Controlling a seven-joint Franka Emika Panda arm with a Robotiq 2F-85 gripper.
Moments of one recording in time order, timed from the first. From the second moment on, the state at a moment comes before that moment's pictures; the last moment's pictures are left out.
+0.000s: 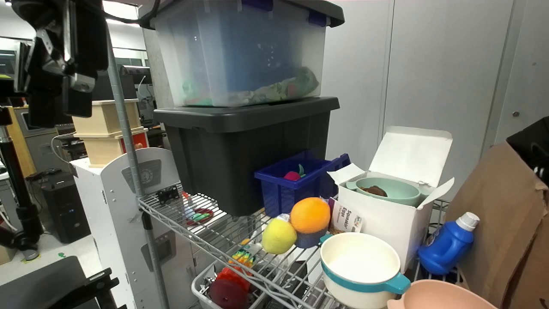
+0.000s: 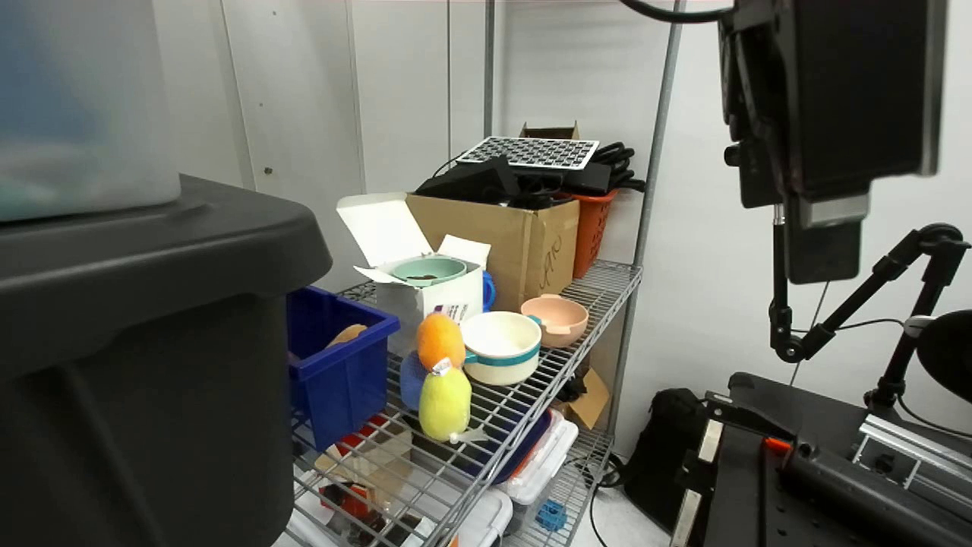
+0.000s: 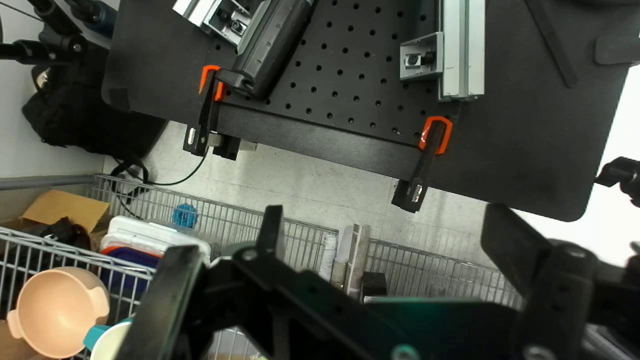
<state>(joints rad) 0.11 -0.27 0.24 -2.44 -0.09 1.87 0.10</state>
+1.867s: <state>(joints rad) 0.11 -0.27 0.24 -2.44 -0.09 1.87 0.10</state>
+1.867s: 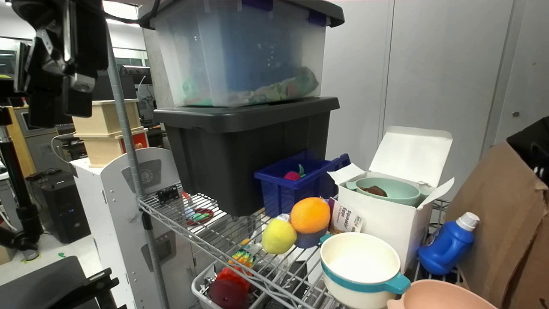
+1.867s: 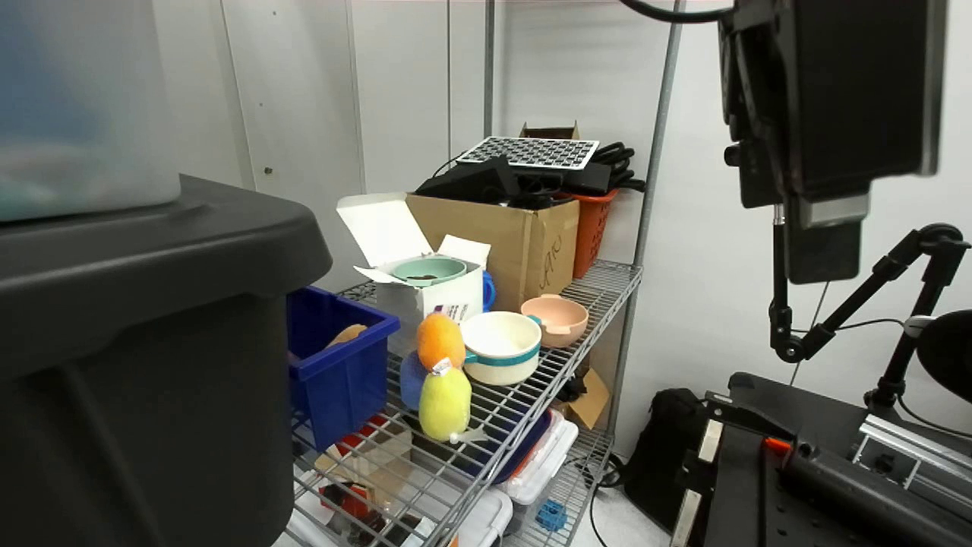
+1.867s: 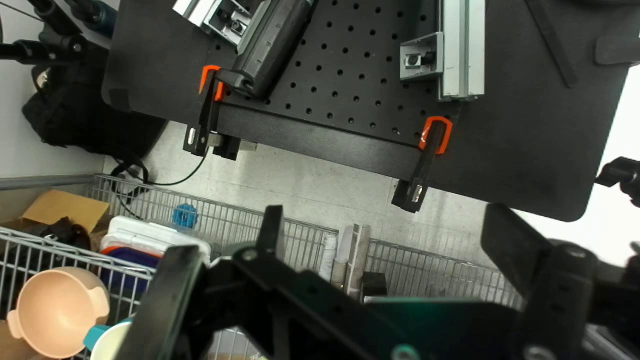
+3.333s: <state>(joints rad) -0.02 0.10 -0.01 -2.32 -0.16 2.25 -0.07</state>
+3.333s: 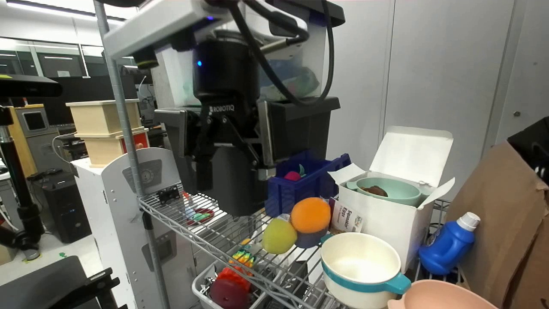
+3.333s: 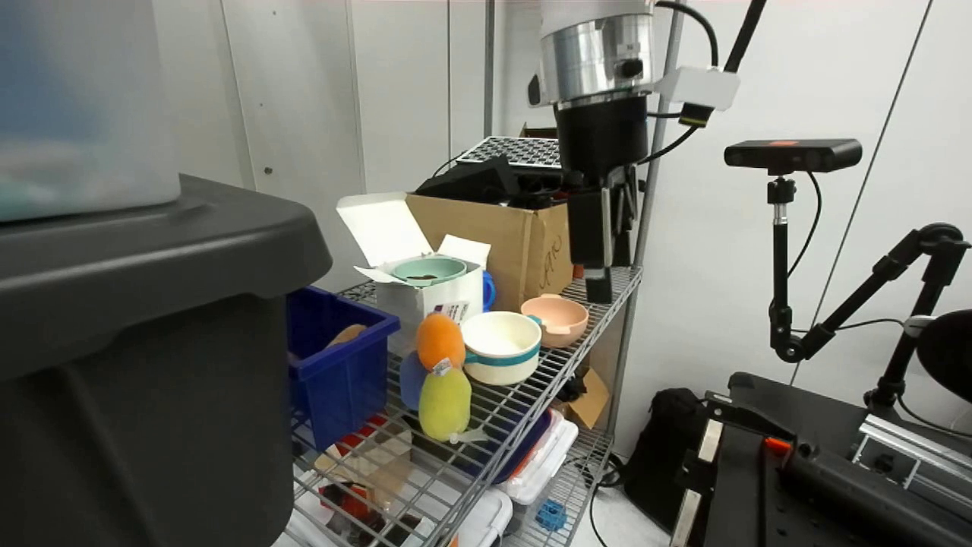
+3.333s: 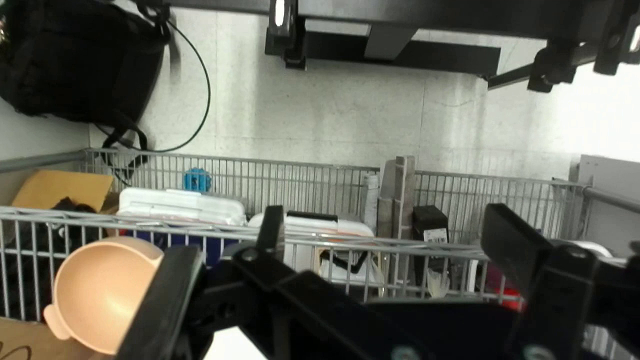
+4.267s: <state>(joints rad) -0.04 0.25 -0.01 -2.26 -0.15 2.57 -0.25</state>
